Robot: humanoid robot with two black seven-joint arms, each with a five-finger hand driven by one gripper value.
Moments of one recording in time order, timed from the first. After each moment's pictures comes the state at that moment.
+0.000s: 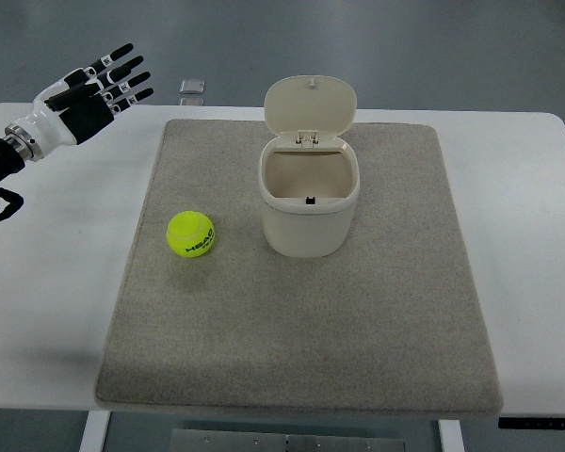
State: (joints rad) left arm -0.82 0.52 -0.74 -0.66 -0.08 -0.59 0.01; right arm 0.06 0.00 -0.04 0.19 0.08 -0.17 0.07
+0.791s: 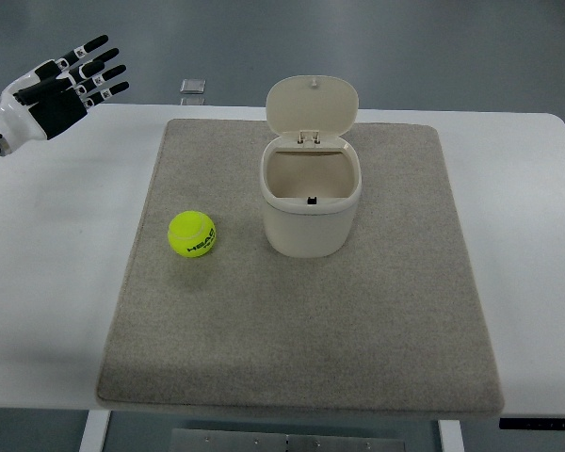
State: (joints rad) left arm -0.81 0.62 -0.71 -0.70 -0.08 -0.61 0.01; right arm 0.06 0.00 -0.04 0.19 0.08 -0.17 0.07
